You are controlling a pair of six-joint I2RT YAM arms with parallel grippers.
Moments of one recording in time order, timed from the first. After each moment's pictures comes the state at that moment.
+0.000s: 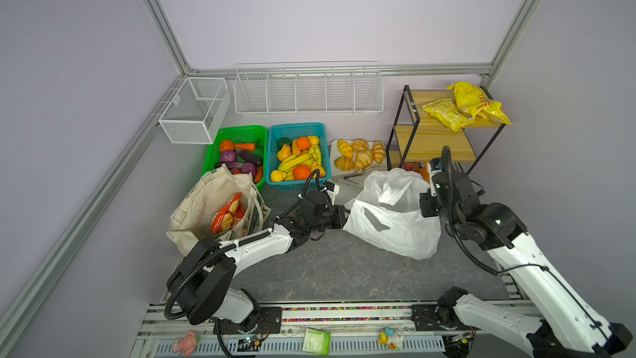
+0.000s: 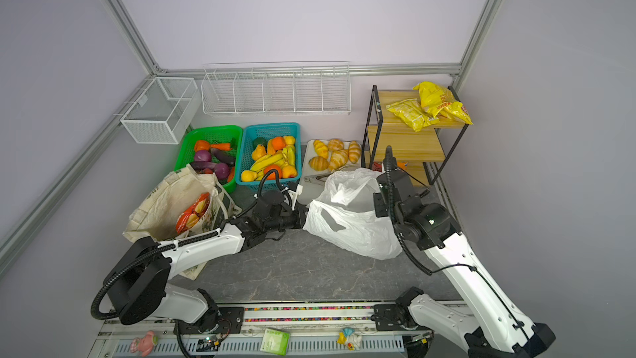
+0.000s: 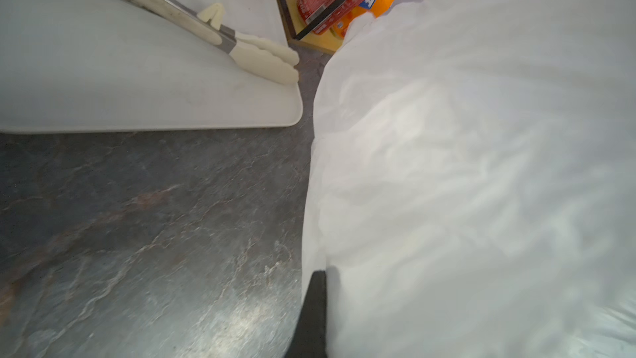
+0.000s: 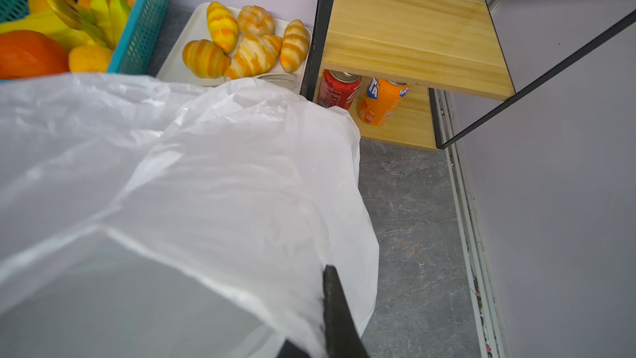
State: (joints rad) left arm -0.80 1.46 0.78 0.18 0.32 -0.75; right arm 0.54 0.99 1.26 -1.01 0.43 0.23
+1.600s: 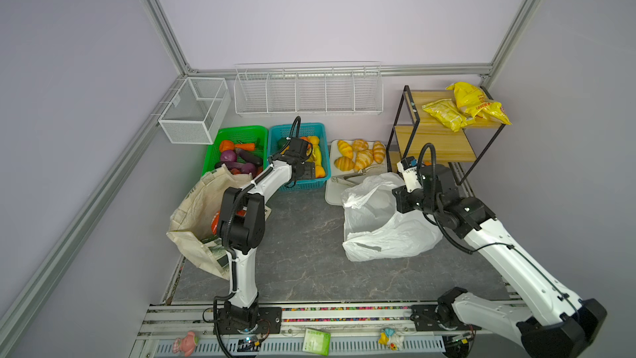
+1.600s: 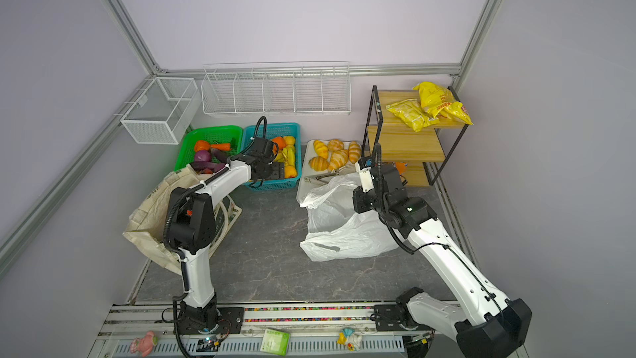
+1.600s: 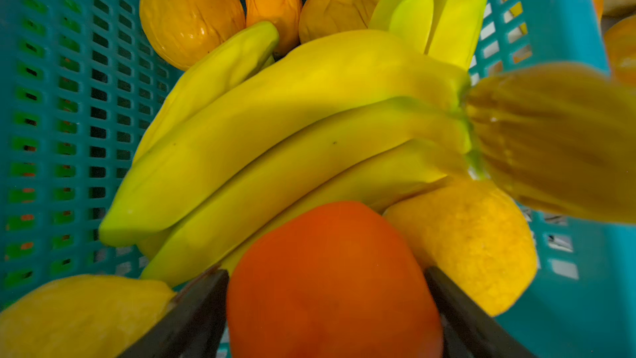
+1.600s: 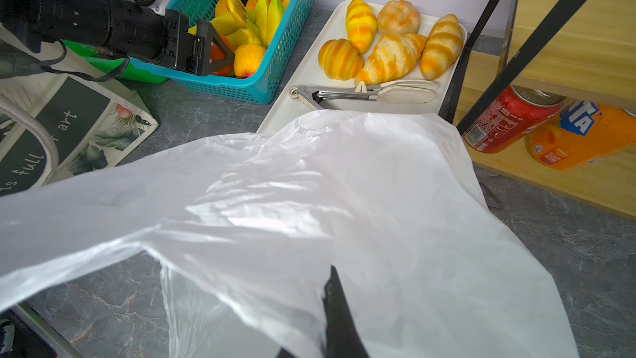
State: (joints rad) left arm -0.39 2.04 1.66 -0.58 -0.13 -0.27; right arm 0.48 1.12 1.12 -0.67 -0.04 0.16
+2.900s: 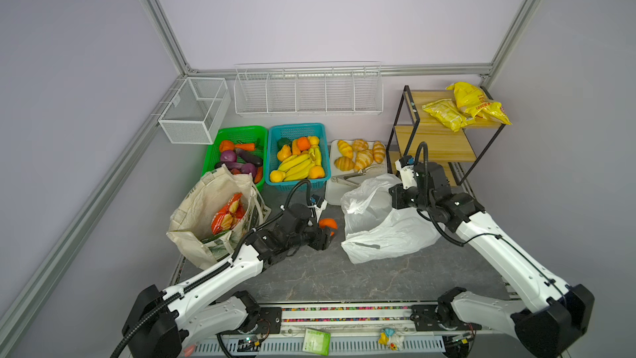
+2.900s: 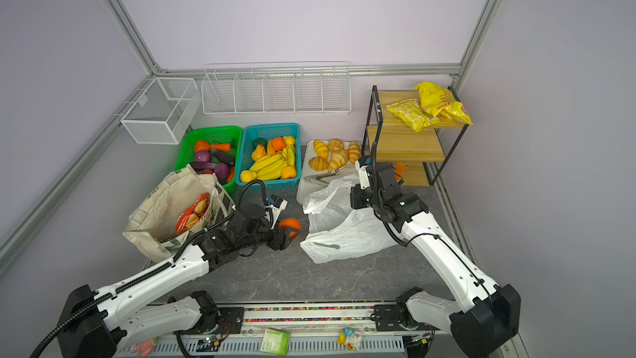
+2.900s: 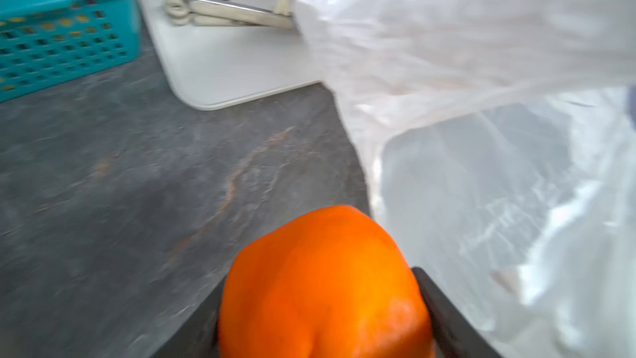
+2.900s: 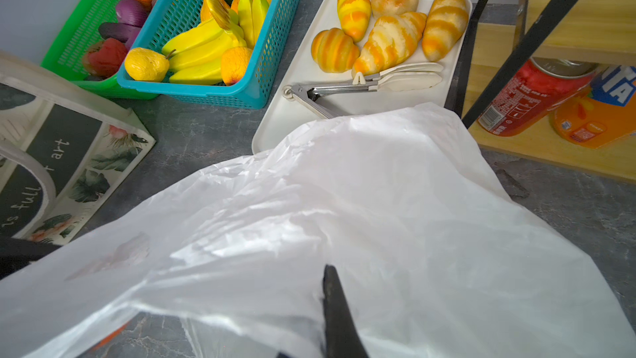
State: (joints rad) left arm -0.85 1.08 0.70 -0.24 0.15 -0.34; right arm 0.47 1.19 1.10 -0.61 -0.07 0.26
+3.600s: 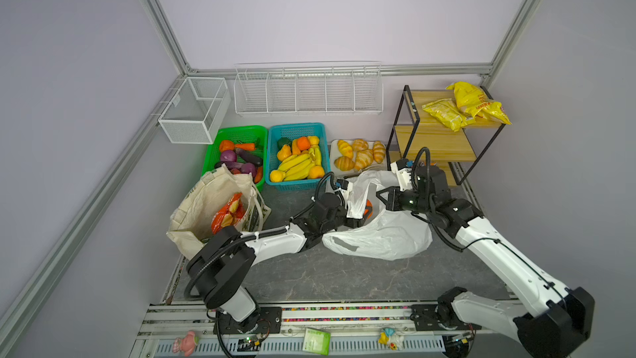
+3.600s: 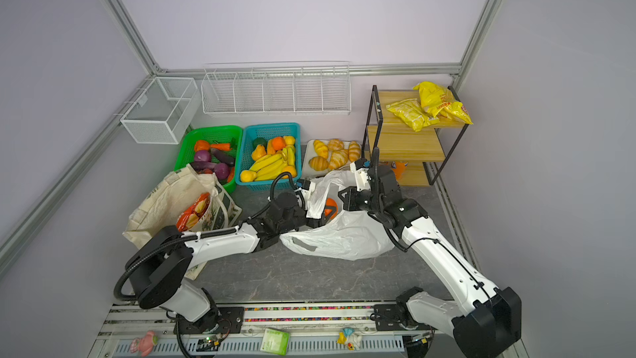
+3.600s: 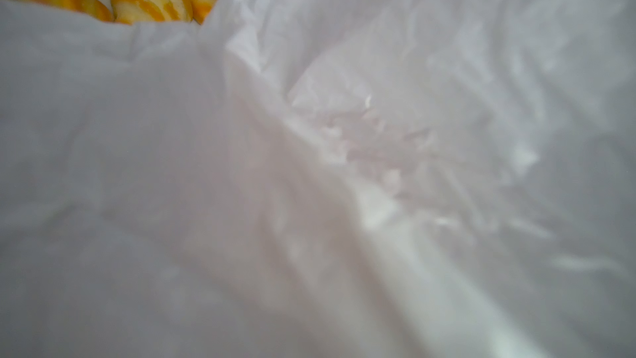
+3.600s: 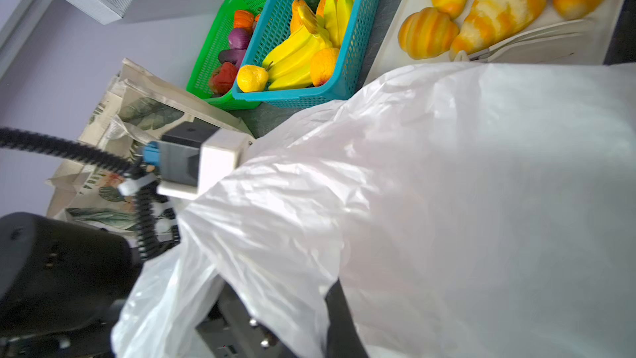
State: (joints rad) left arm -0.91 1.62 0.84 0.41 0.12 -0.60; right arm 0.47 1.15 1.01 -0.45 -0.35 0.47
